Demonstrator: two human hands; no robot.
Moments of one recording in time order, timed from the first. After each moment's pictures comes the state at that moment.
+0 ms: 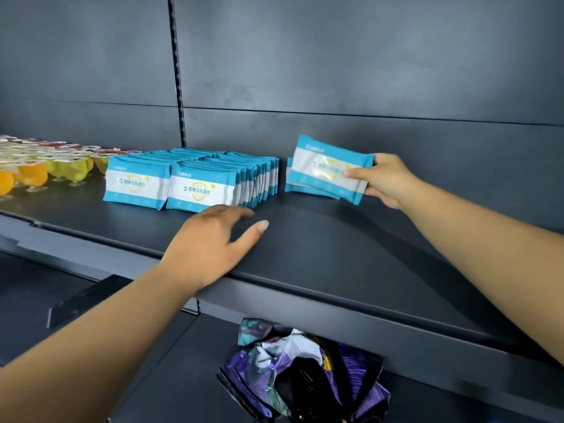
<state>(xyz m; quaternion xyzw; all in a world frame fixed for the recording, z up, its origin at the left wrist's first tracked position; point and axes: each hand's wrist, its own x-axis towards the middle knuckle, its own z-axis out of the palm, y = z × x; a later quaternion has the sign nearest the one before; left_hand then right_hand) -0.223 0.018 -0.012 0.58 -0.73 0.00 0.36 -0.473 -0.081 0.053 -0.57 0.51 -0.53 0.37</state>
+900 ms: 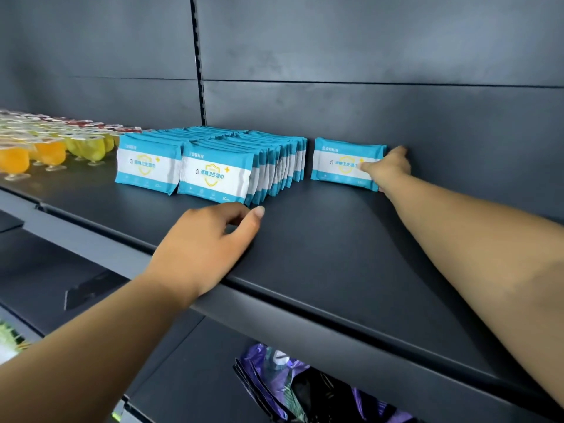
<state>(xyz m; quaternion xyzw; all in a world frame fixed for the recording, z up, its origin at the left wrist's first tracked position) -0.216 0.005 -0.022 0.62 -0.67 -0.04 0.41 -0.452 -0.207 0.016 -0.50 0.70 -0.47 0.17</state>
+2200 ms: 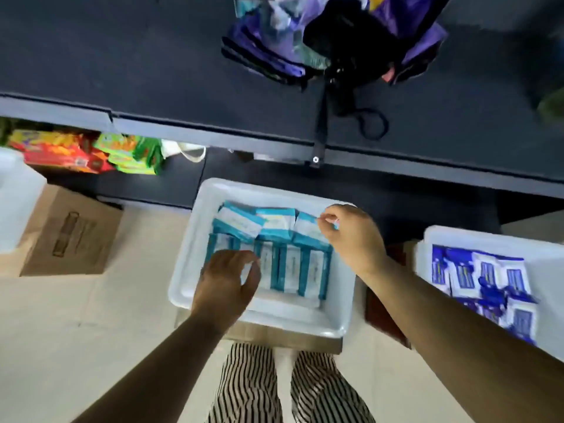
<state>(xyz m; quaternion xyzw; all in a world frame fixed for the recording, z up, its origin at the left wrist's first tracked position) -0.122 0.269 -0.476 0.56 -0.78 -0.20 0.20 -0.337 0.232 -0.450 -0.58 0.75 -0.15 0.28</state>
